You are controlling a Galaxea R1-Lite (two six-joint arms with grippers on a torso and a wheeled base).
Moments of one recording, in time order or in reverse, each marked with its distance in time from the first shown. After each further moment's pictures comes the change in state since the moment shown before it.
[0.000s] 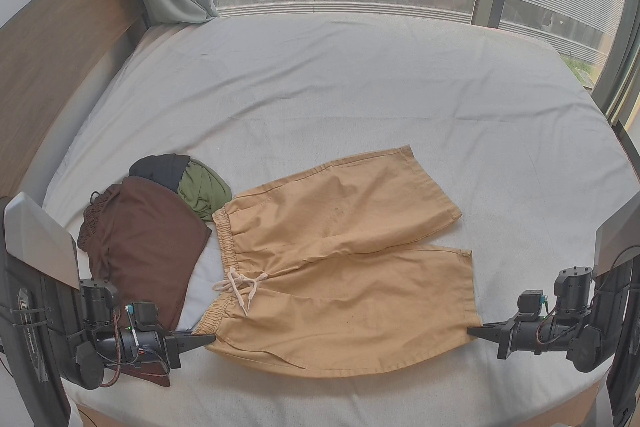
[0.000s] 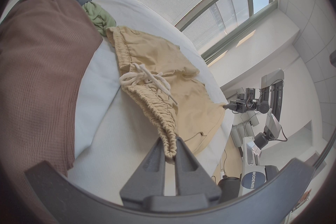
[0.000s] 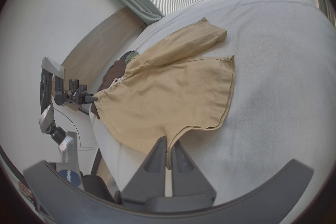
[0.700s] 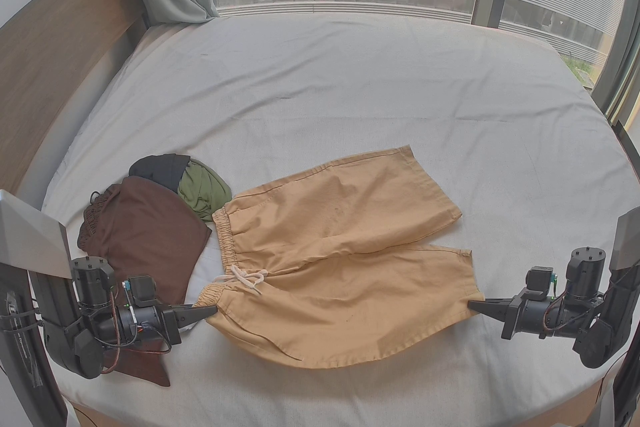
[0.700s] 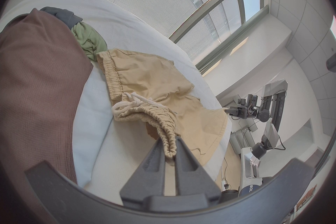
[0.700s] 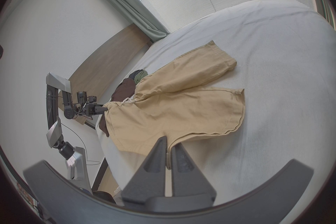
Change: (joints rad) left arm -0.026 -0.092 -0.096 -0.001 0.000 -0.113; right arm 0.051 -0.168 -0.036 -0.004 -0.004 0.156
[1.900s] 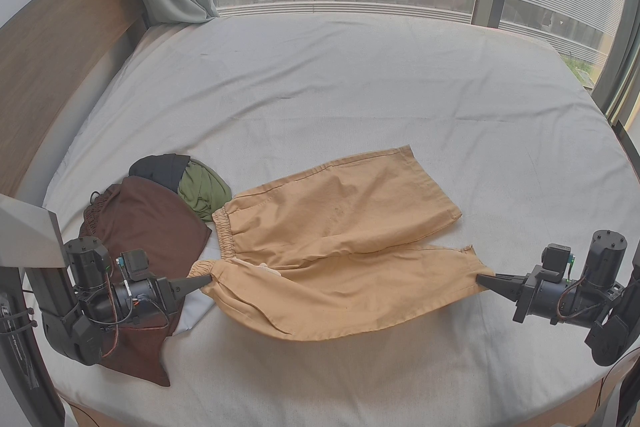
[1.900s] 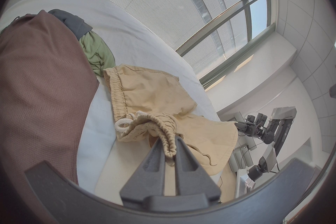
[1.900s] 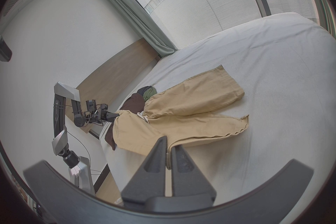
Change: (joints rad) left arm 0.008 -0.046 -0.097 0.000 0.048 -0.208; right arm 0.025 -0.171 -0.016 0.001 -0.007 0.066
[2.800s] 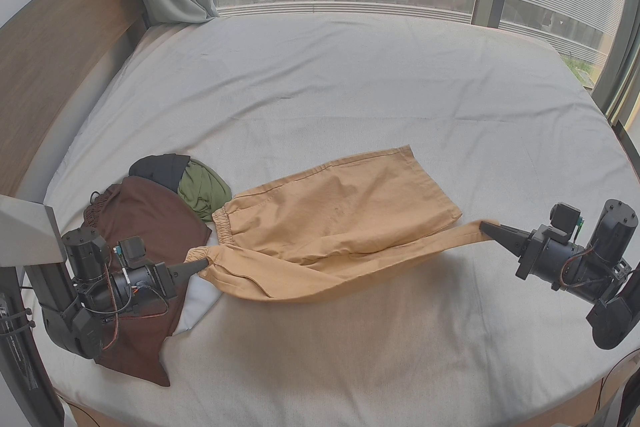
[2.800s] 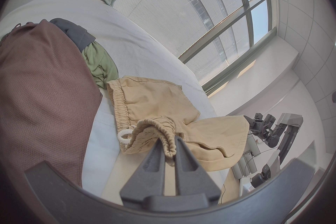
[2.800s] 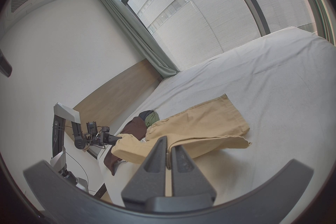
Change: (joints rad) left arm 0.000 -0.017 -0.051 0.000 0.054 -0.051; right arm 0.035 -0.086 -0.148 0.000 -0.083 0.120
